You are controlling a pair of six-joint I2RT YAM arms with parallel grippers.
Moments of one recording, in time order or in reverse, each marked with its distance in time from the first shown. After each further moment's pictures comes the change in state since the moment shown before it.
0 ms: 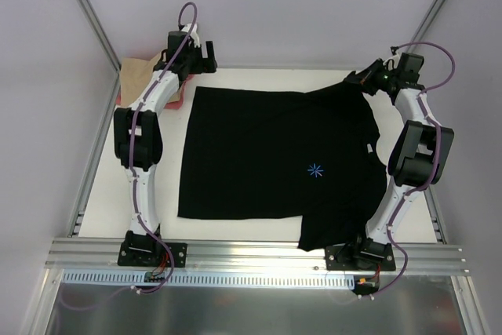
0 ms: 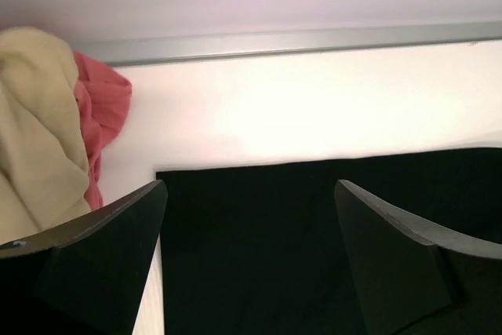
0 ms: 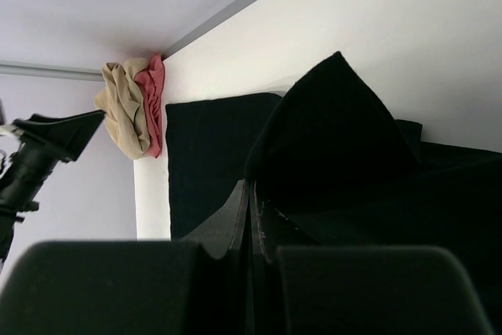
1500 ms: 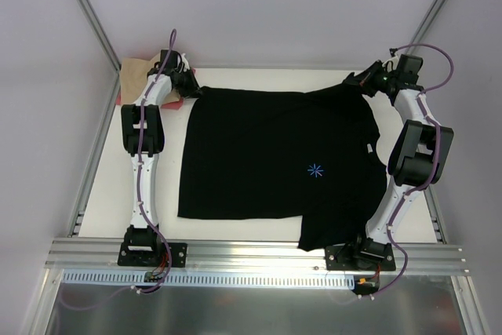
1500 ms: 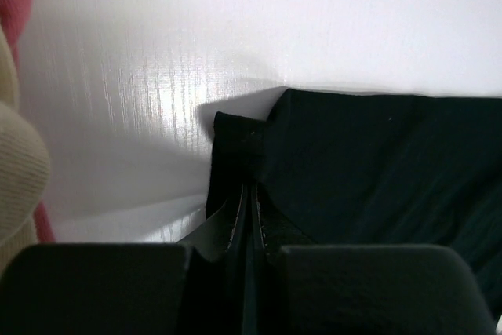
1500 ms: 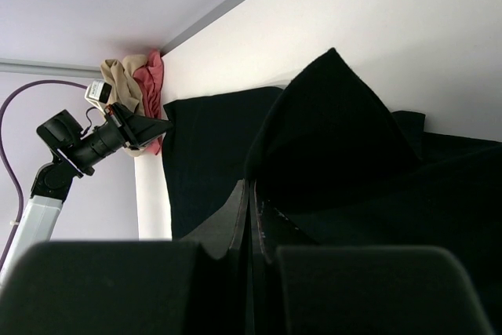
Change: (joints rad) left arm 0.135 0.419 0.353 -0.390 0.354 -0.216; right arm 0.000 0.005 -0.009 0.003 -0.009 0.003
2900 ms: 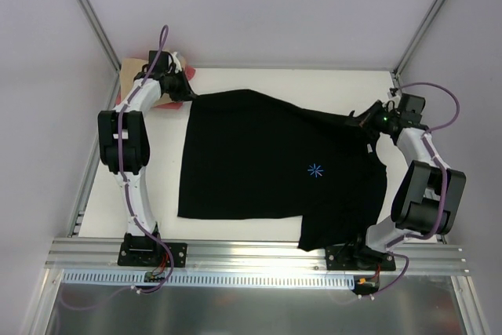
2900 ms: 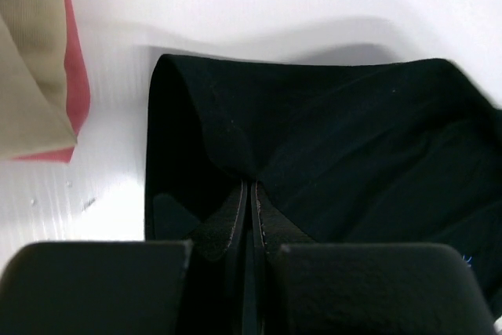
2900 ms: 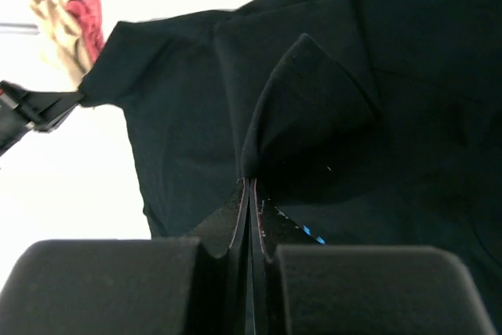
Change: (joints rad) left arm 0.000 -0.452 -0.504 0.113 -0.081 0.035; right arm -0.029 -0.435 -0.553 -0.062 0.068 -0.103
